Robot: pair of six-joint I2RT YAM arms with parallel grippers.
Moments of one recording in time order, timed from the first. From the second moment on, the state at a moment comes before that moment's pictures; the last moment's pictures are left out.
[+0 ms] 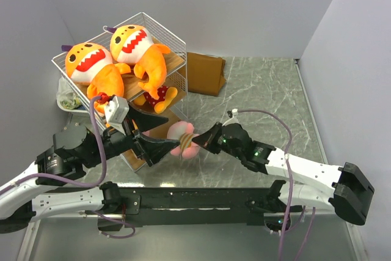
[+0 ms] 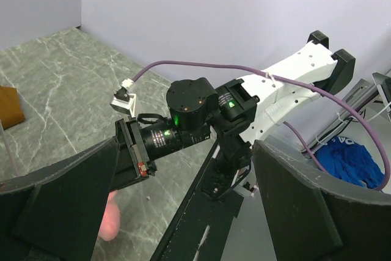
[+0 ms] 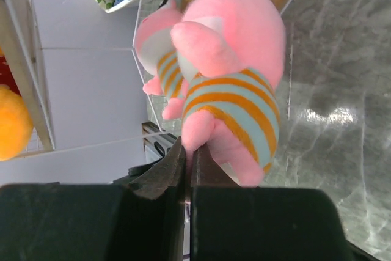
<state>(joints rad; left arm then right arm) -1.21 0.68 1.15 -0.35 -0.09 -0.34 0.94 1.06 0.57 0.04 0.12 1.30</state>
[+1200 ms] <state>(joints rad) -1.21 0.69 1.16 -0.36 -0.08 -0.33 0.94 1.62 0.66 0.66 0.11 1.18</state>
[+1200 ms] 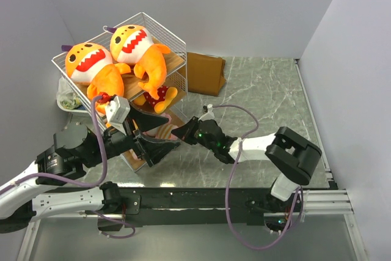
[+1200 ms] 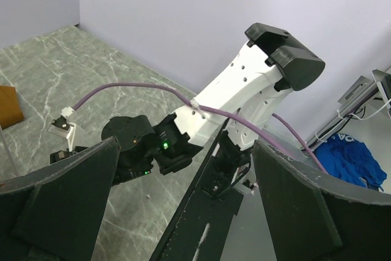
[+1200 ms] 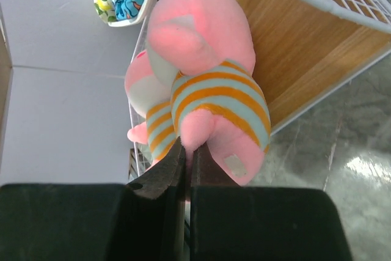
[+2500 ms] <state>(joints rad) -1.21 0.75 1.16 -0.36 -0.11 -0.31 0.92 1.84 0.78 0.74 0.19 1.33</state>
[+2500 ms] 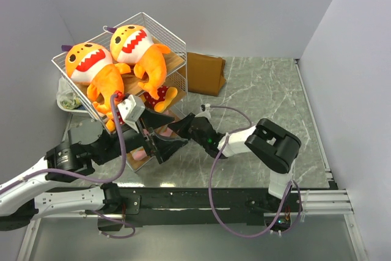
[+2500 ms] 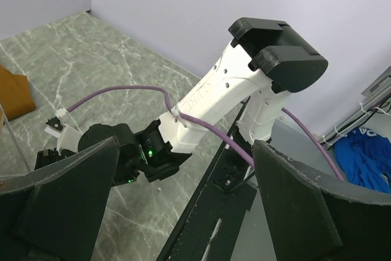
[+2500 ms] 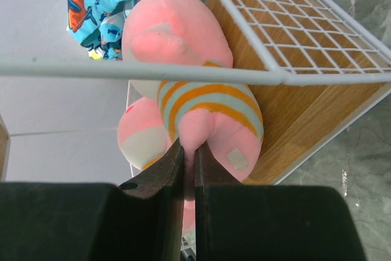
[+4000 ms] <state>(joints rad) -1.21 0.69 1.00 -0.21 -0.14 -0.46 0.90 0.54 1.04 -0.64 0.22 0.71</state>
